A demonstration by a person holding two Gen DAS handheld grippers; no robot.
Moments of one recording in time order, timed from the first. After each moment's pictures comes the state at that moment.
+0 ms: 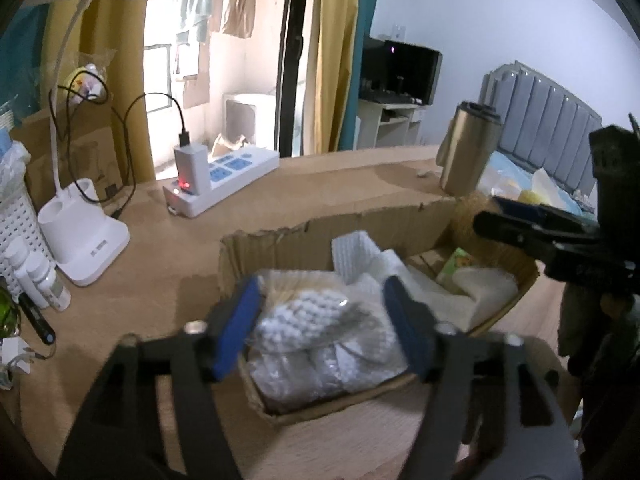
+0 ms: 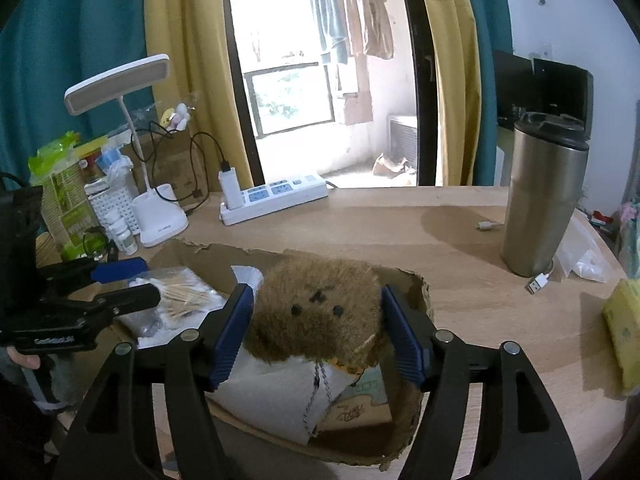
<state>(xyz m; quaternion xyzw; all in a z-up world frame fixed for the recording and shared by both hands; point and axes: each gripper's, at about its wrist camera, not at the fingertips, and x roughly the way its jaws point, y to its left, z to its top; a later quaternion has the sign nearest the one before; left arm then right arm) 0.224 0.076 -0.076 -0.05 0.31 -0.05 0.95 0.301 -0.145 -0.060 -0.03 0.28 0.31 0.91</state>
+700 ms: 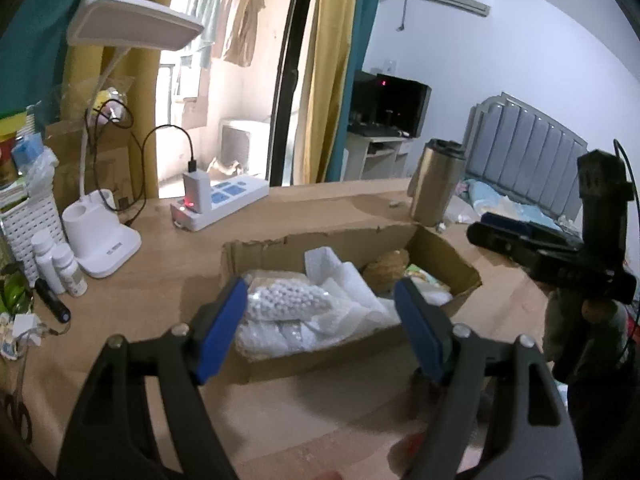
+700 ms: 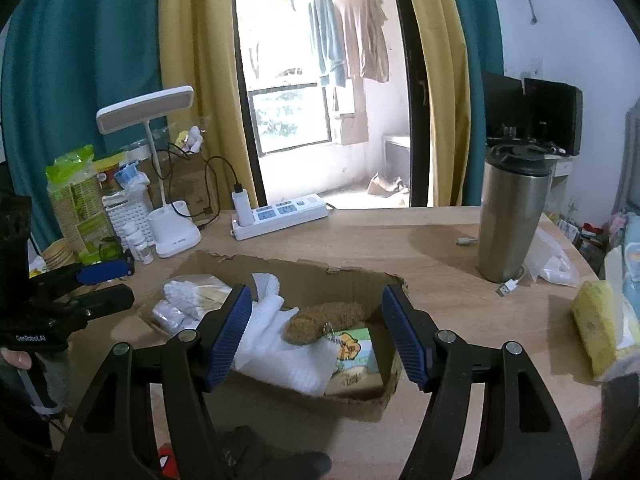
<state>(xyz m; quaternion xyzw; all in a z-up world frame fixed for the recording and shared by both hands) 0.162 0.072 -0.046 -0.08 0.26 -0.06 0.96 0.253 -0.170 -0.028 -0.03 0.25 0.30 0.92</state>
